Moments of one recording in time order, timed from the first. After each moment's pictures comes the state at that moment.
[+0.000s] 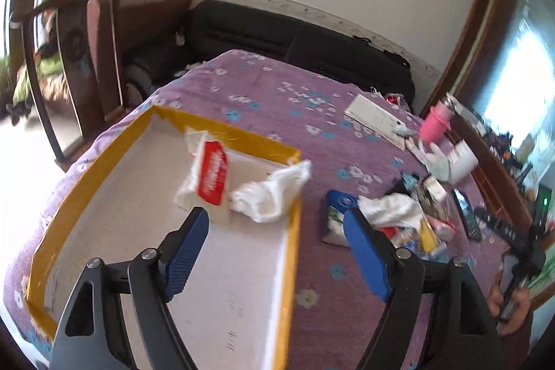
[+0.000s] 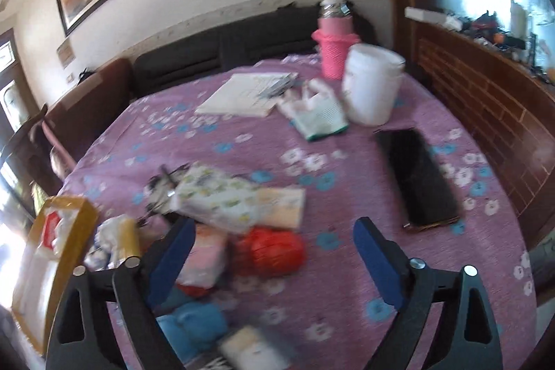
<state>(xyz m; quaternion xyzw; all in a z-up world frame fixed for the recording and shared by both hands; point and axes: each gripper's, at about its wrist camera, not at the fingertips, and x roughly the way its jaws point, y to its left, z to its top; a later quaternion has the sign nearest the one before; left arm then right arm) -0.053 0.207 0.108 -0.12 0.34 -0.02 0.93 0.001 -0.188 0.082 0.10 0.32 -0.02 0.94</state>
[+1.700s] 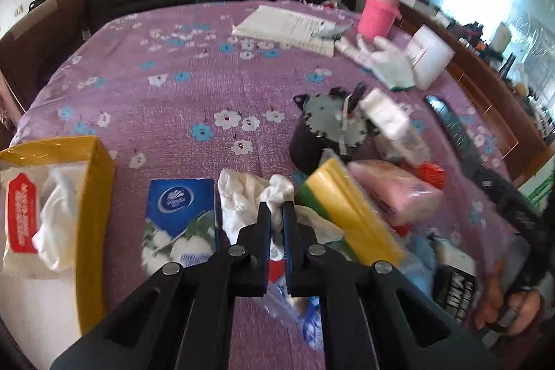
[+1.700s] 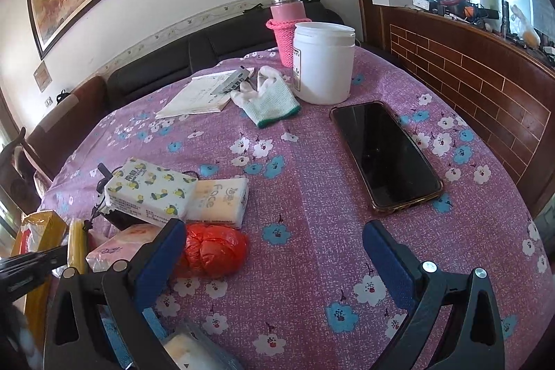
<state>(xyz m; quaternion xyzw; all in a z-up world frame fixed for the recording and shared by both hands) 0.053 0.044 0.054 0.00 0.45 -0.15 0.88 0.003 -0.214 0.042 0.14 0.33 -0.06 0.93</state>
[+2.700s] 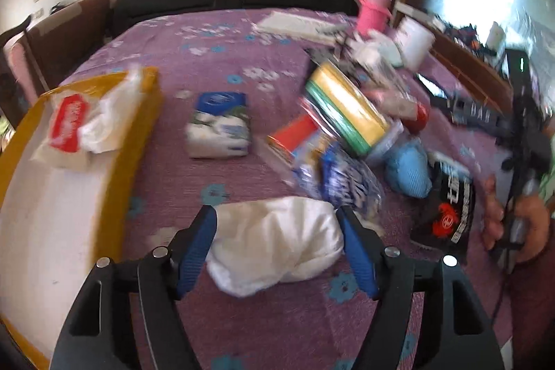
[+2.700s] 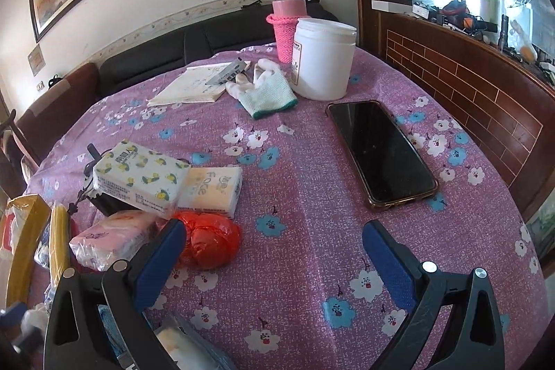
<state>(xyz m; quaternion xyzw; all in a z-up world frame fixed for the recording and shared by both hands) -0.051 0.064 0.024 0.02 0.41 -0.12 0.90 0.001 -0.204 0.036 0.10 0.34 -0.08 0.93</state>
